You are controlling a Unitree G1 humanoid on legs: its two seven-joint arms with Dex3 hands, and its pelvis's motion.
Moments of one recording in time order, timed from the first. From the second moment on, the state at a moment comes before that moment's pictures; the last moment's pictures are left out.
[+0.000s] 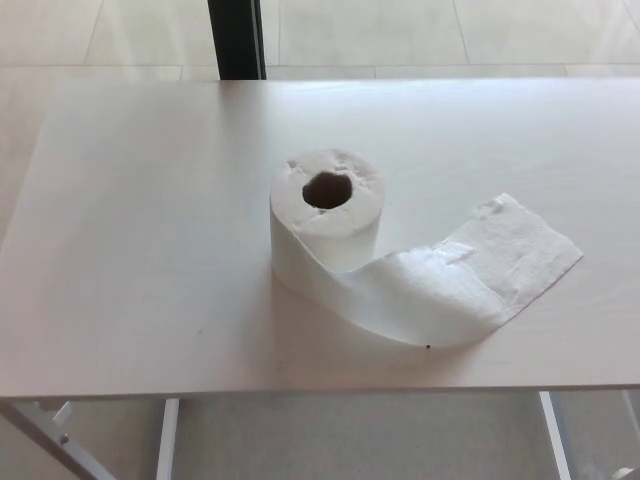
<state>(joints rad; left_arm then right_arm) 0.04 0.77 0.24 1.06 0.05 0.09 -0.30 0.31 -0.76 -0.50 0.66 0.08 -0.01 0.24</state>
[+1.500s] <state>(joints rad) -0.84 0.70 -0.23 0.05 0.27 0.25 -0.31 -0.17 -0.65 -0.05 -0.16 0.07 0.12 0.26</state>
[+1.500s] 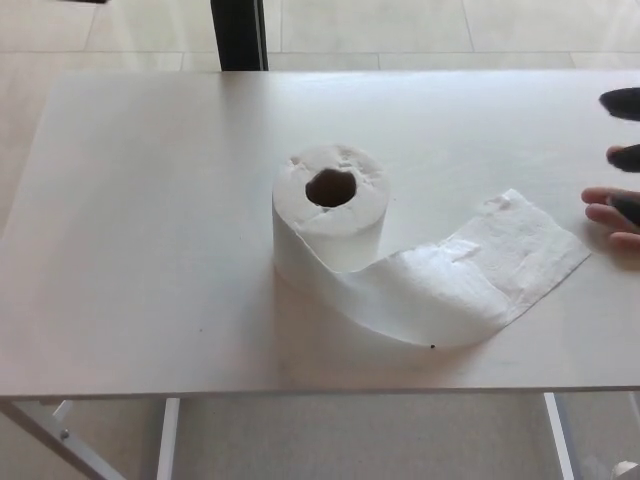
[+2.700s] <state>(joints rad) -0.80 0.39 -0.71 0.31 0.69 0.24 -0.12 -0.12 -0.61 0.22 -0.08 -0.18 0.18 0.25</state>
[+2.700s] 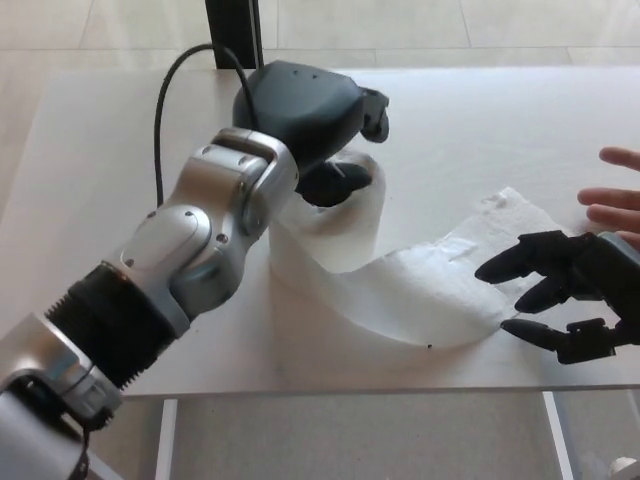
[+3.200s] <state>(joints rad) -0.58 0.28 -0.52 0.30 0.70 0.23 0.15 -0.12 -0.54 0.24 -0.08 -0.28 0.21 0.21</state>
